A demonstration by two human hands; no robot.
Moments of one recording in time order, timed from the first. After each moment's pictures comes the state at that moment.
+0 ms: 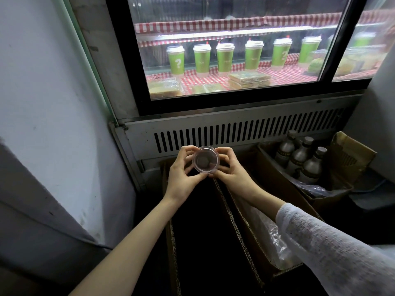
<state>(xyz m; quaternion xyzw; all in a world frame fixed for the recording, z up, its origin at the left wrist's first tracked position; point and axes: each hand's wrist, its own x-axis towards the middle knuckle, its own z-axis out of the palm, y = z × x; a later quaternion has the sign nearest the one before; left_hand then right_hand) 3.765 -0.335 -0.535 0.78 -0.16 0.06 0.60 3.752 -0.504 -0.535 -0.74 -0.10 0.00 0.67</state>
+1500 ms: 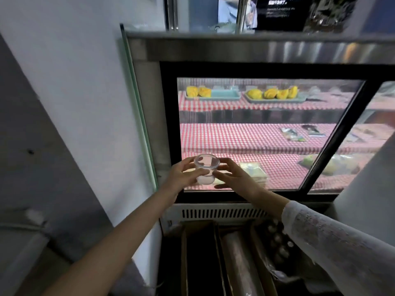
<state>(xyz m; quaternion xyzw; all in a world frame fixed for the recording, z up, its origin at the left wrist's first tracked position) 3.782 -0.291 -0.067 0.73 -0.02 -0.07 0.68 3.779 -0.478 -0.063 -0.76 -0.10 0.11 0.64</state>
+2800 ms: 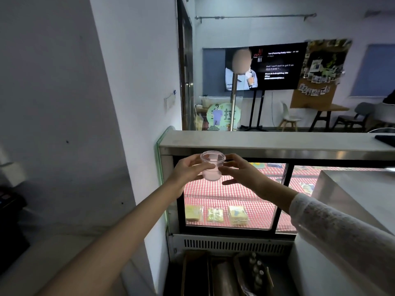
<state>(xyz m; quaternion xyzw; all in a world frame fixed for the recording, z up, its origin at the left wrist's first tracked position) 3.550 -0.380 0.337 0.74 -0.04 0.02 0.67 3.561 -0.566 0.345 -0.80 -0.17 0.07 0.58</state>
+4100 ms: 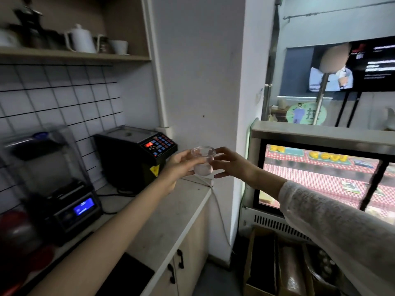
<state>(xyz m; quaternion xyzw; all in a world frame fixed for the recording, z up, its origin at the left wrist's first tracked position) 3.147 -0.155 0.350 0.73 0.12 0.17 0.65 3.216 -0.328 0.376 -0.74 -0.32 0.21 0.56</state>
